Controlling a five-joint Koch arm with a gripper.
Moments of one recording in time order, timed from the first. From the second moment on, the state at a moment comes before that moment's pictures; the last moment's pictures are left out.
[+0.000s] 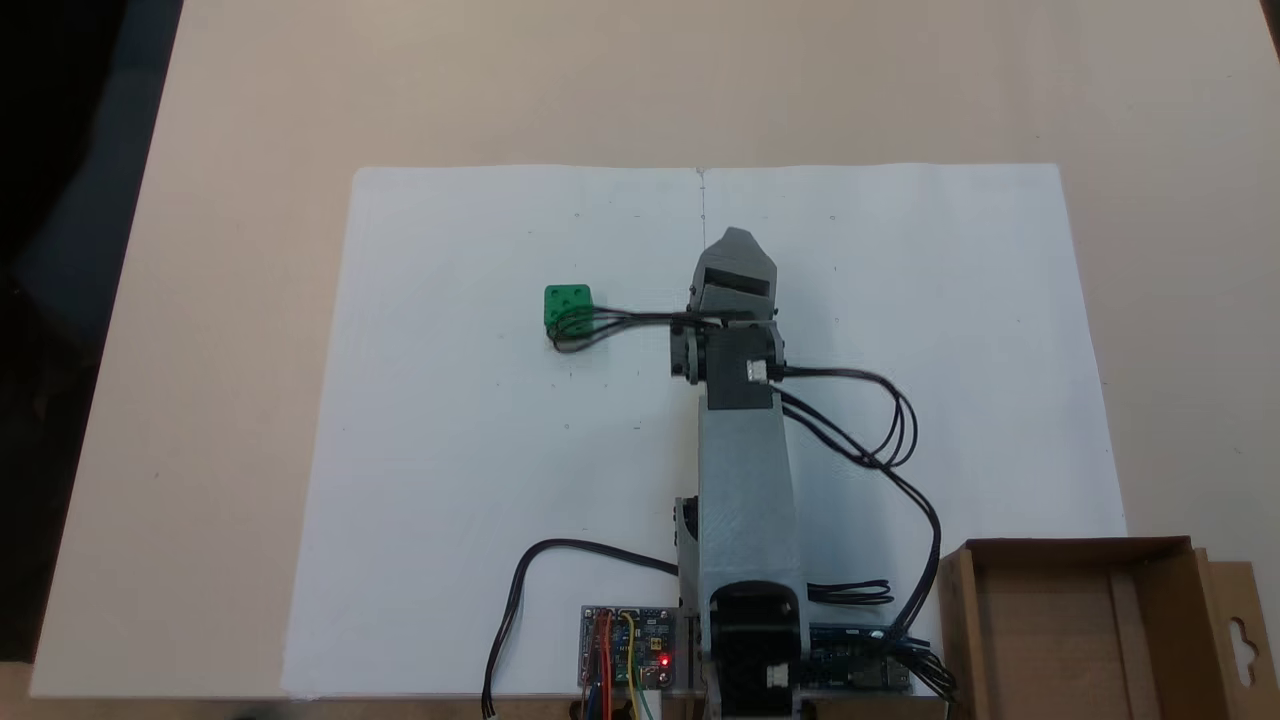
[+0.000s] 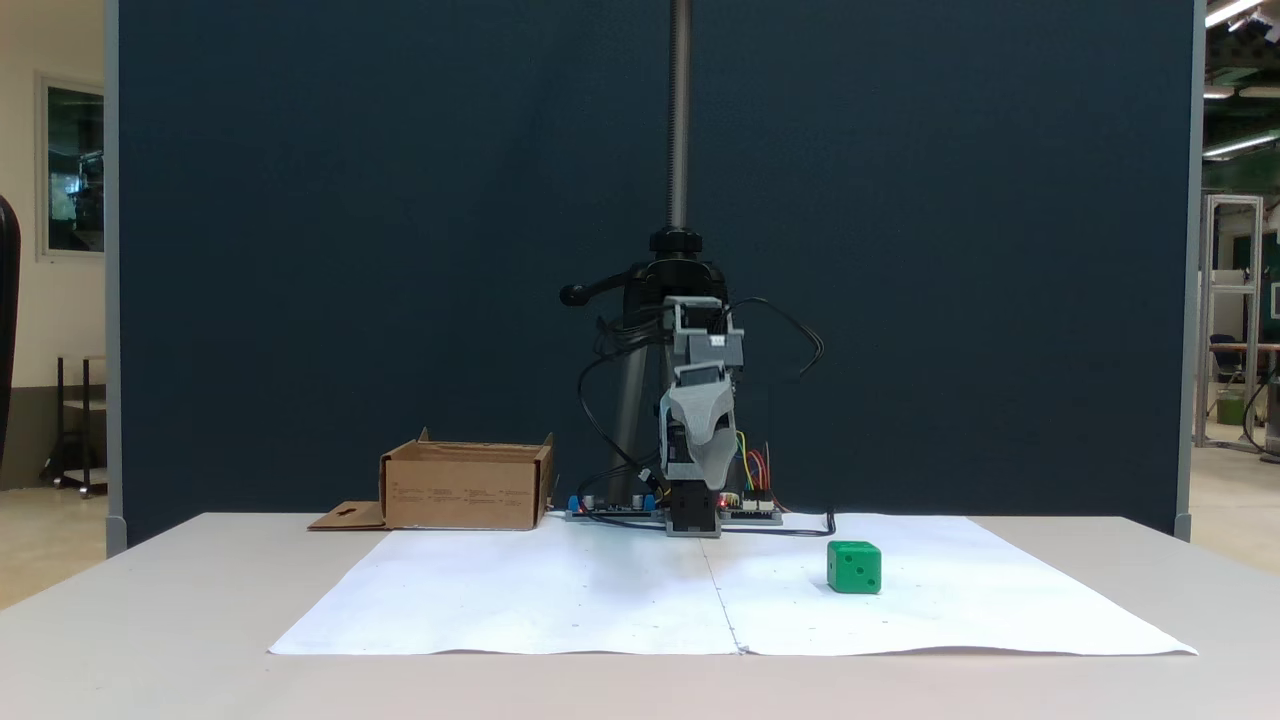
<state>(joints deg) -2.6 125.7 127.7 23.6 16.3</state>
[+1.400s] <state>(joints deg) -25.2 93.5 94.3 53.3 29.1</state>
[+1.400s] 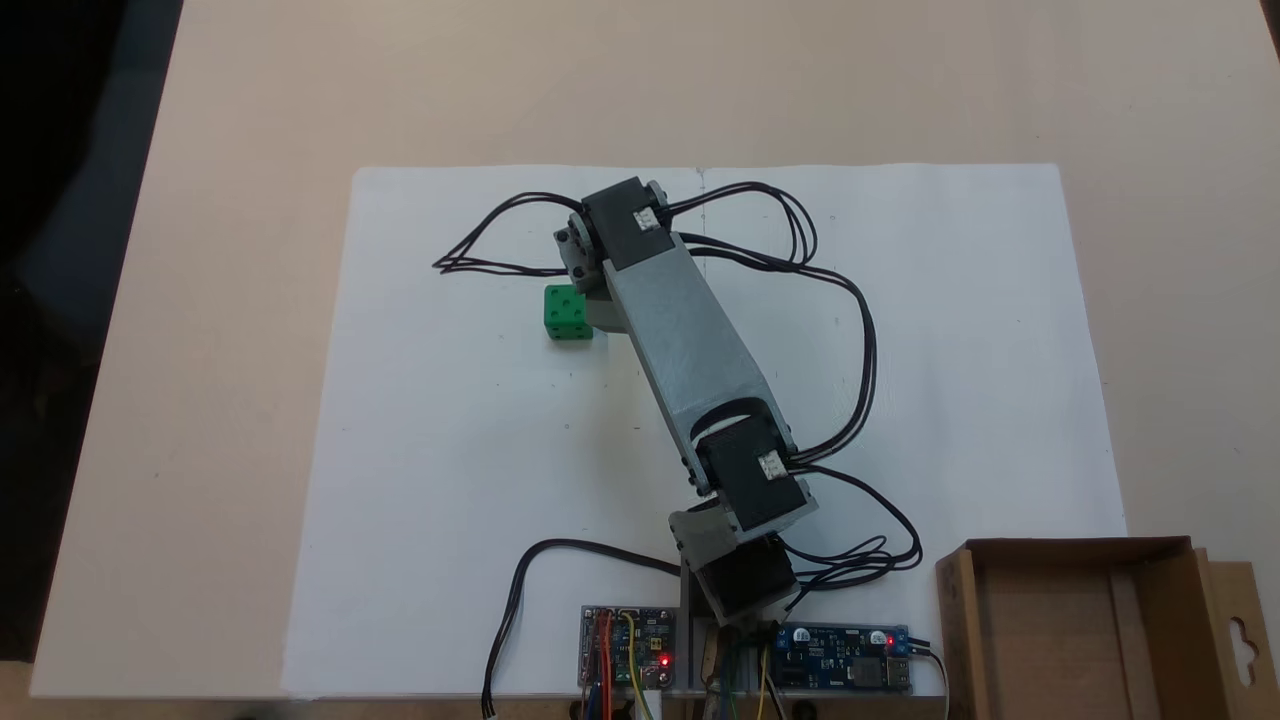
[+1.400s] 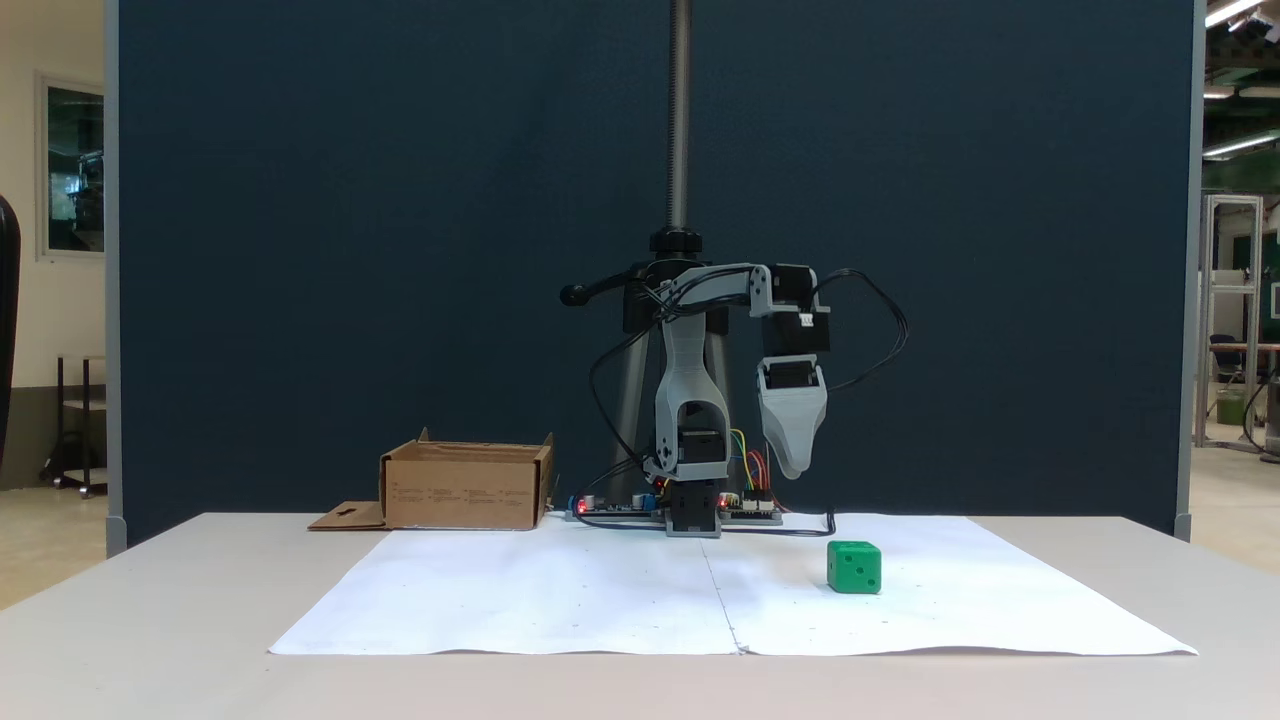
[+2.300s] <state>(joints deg) -29.8 84.6 94.2 44.6 37.2</state>
